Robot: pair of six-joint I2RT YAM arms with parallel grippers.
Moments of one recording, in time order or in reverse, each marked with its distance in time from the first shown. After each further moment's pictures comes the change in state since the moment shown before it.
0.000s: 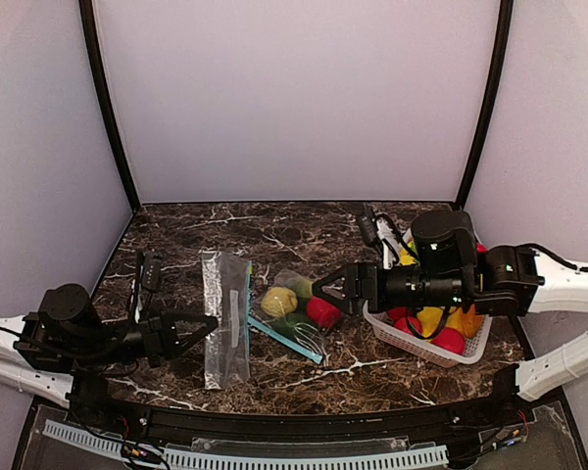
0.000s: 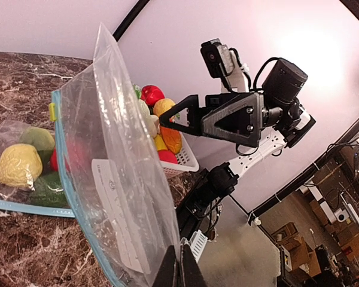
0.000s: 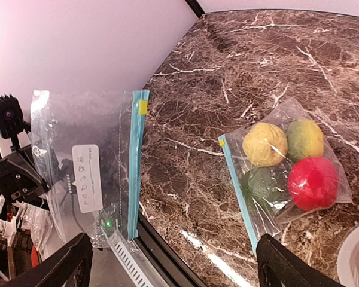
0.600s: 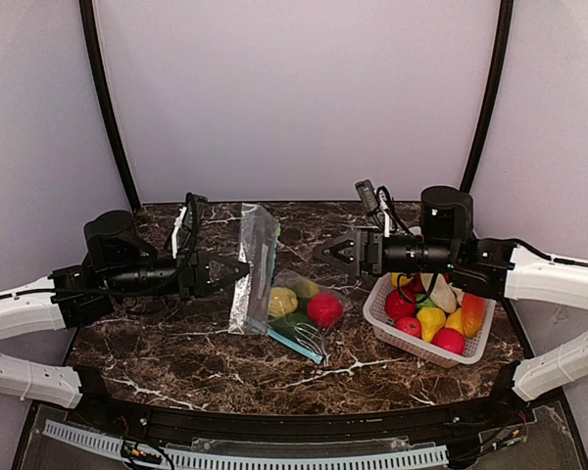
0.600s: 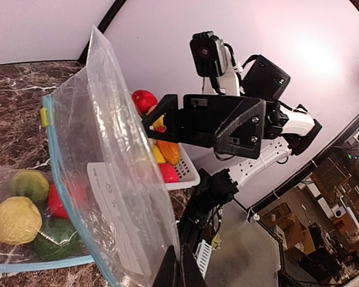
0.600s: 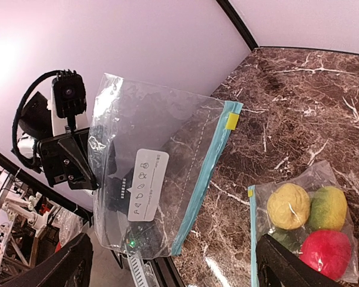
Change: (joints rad) left arm 0.497 0.366 0.233 0.094 0.608 0.111; right arm -0.291 0.088 -0.061 0.363 -0.453 -0.114
